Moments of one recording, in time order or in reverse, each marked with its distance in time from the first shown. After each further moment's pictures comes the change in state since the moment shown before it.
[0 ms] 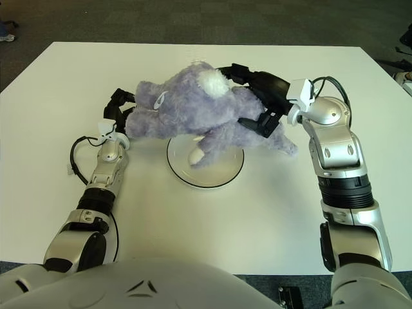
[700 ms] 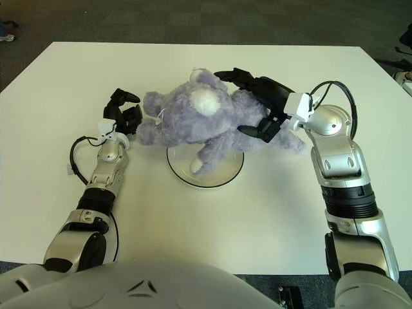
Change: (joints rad) left arm 0.002 -0.001 -0.002 -0.003 0.003 0.002 0.002; right arm 0.078 -0.009 -0.007 -0.034 -0.063 -0.139 -0.055
